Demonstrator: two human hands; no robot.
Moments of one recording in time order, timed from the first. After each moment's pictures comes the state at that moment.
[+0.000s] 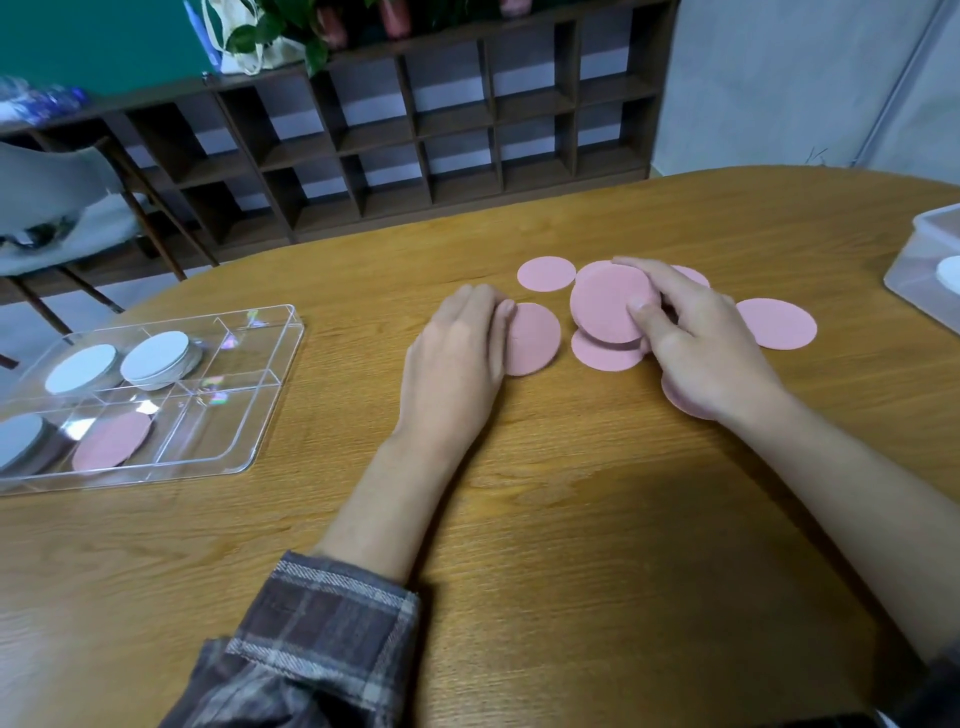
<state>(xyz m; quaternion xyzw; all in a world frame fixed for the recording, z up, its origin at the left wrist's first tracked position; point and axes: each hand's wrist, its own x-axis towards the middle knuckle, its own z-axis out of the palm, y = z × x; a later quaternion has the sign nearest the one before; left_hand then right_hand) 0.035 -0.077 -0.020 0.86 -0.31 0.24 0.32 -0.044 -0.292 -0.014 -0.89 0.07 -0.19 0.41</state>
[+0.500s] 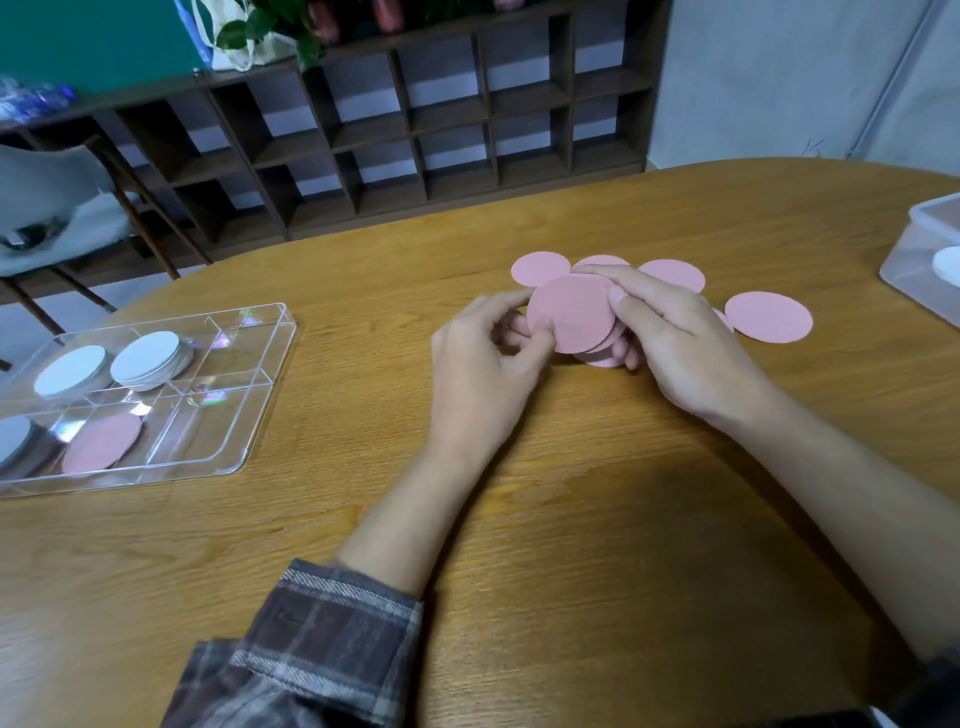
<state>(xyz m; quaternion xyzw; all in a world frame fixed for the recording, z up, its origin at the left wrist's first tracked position) 0.017 -0.103 -0.023 0.80 -0.26 0.14 0.53 -0.046 -0.284 -0.014 -0.86 0.01 -0.17 0.48</state>
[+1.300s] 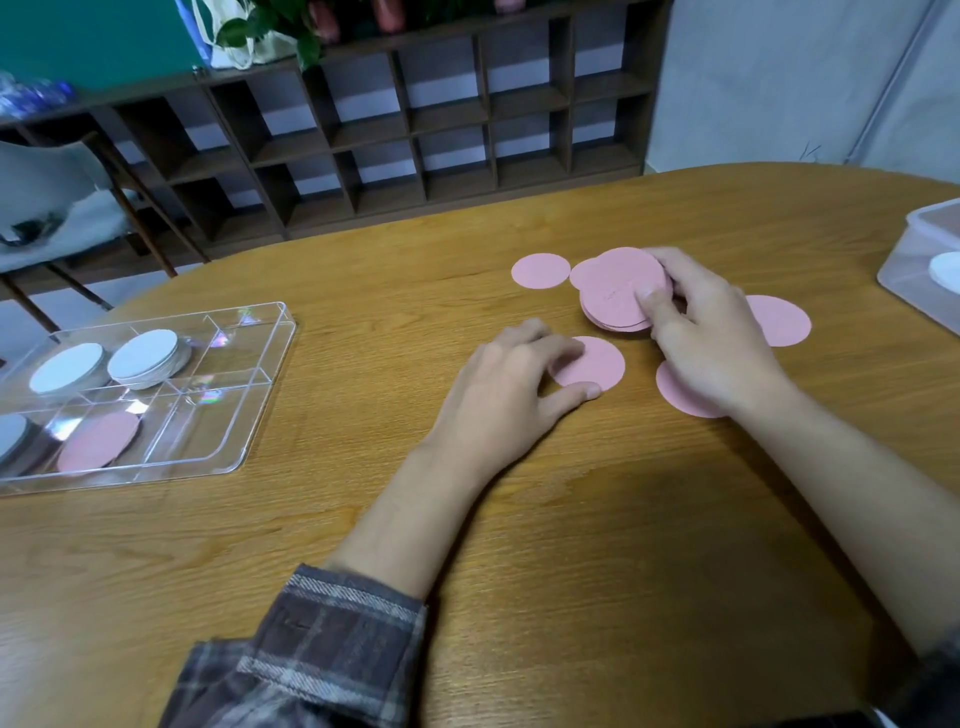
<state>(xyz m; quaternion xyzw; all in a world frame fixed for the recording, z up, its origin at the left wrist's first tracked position) 0.020 -0.099 -0.034 0.86 -0.42 0.06 0.27 -0.038 -0.304 -0.020 -0.88 0.10 -0.23 0.39</state>
